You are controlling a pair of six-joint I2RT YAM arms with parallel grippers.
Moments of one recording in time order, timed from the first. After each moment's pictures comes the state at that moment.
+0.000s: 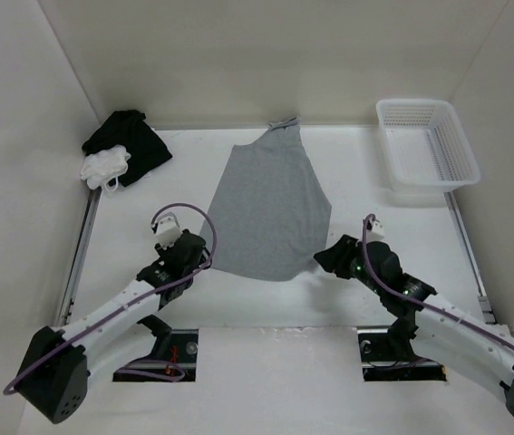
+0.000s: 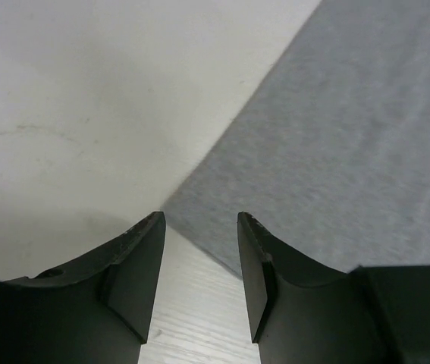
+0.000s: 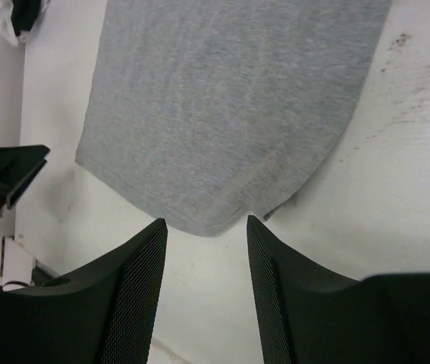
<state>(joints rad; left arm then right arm) -0.61 0.82 0.36 -0.26 -0.65 -0.83 0.68 0.74 0.29 0.01 0.08 0.88</state>
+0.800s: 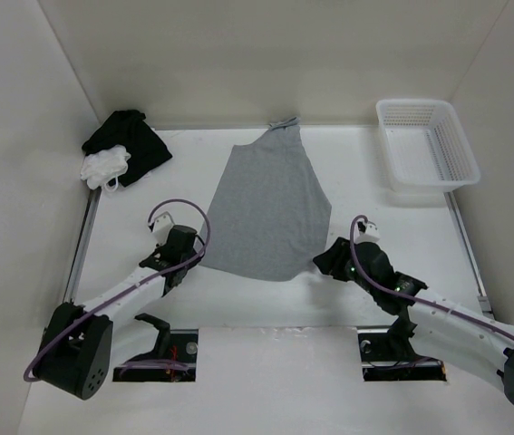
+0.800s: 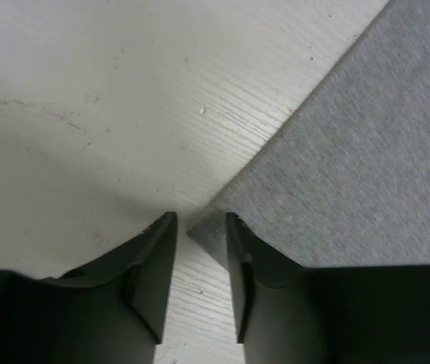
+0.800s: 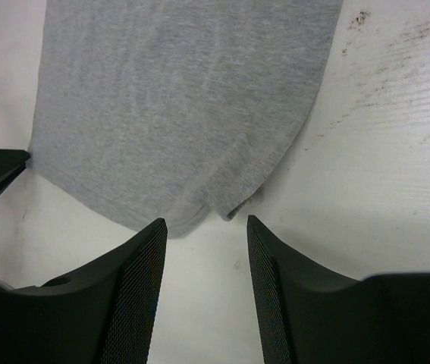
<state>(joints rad) -0.39 1.07 0.36 -0.17 -0.41 -0.83 0.74 0.82 0.29 -0.01 0.20 0.89</state>
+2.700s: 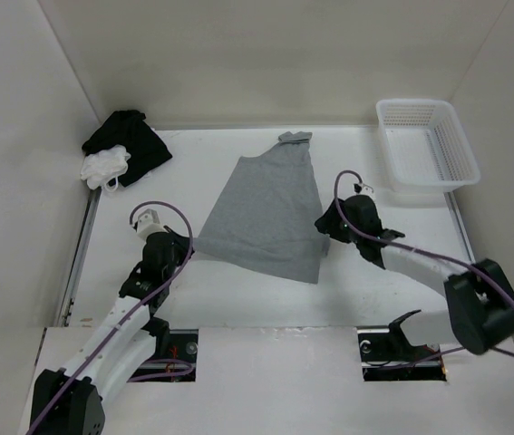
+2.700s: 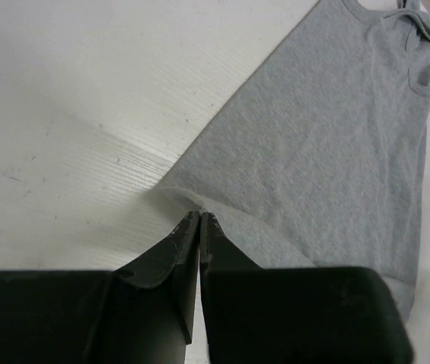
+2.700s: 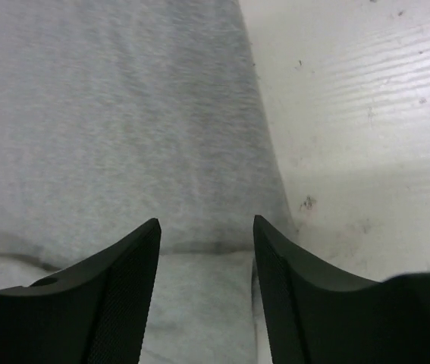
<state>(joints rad) -0.30 0.71 0.27 -0.04 -0.25 -0.80 0.44 1.39 0.63 0.09 0.08 0.75</state>
